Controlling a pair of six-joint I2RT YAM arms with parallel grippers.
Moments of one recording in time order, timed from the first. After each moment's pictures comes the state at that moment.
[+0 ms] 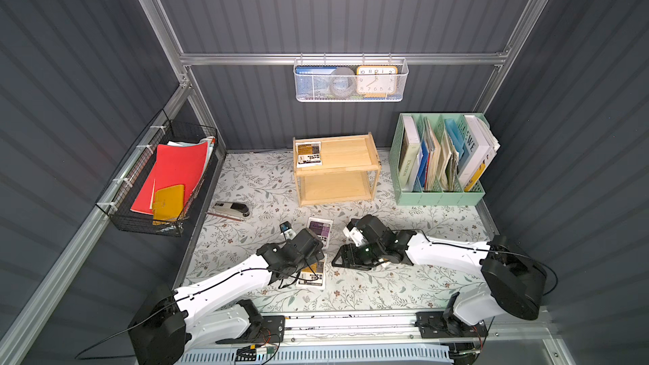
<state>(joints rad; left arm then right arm) -0.82 1.12 0.64 -0.66 -0.31 -1.21 0.90 1.51 0.78 -0.17 -0.50 0.88</state>
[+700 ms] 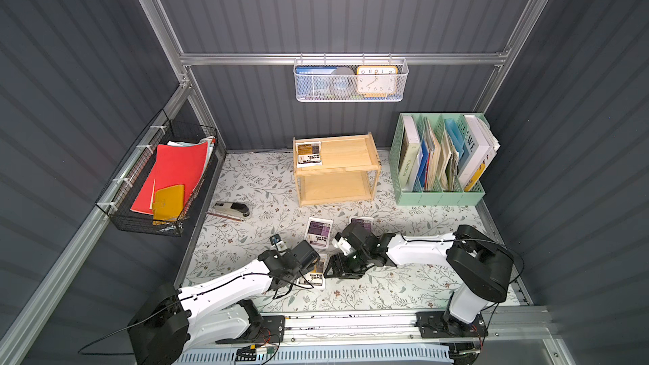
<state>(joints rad) -0.84 1.12 0.55 -0.74 -0.35 -1.30 0.95 1.72 0.85 -0.12 -0.54 0.89</state>
